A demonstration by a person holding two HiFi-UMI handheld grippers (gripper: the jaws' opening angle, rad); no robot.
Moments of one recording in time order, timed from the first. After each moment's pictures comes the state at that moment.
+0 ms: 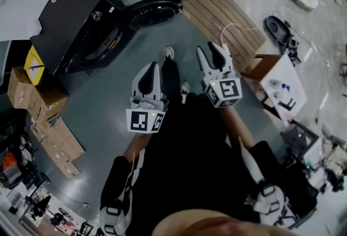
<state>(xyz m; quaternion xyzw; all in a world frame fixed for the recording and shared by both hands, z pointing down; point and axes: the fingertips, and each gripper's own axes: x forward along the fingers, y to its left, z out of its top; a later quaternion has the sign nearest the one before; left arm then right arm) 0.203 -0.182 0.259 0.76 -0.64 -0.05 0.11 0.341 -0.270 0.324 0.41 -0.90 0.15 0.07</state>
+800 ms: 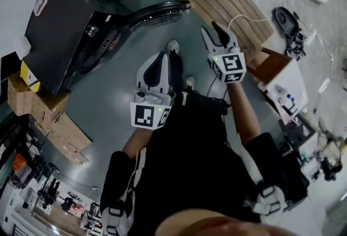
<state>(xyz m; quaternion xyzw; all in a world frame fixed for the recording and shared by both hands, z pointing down) 0.137 -0.378 0.311 0.77 -0.61 -0.03 0.15 0.256 -0.485 0.434 0.38 -0.89 0.16 0.19</state>
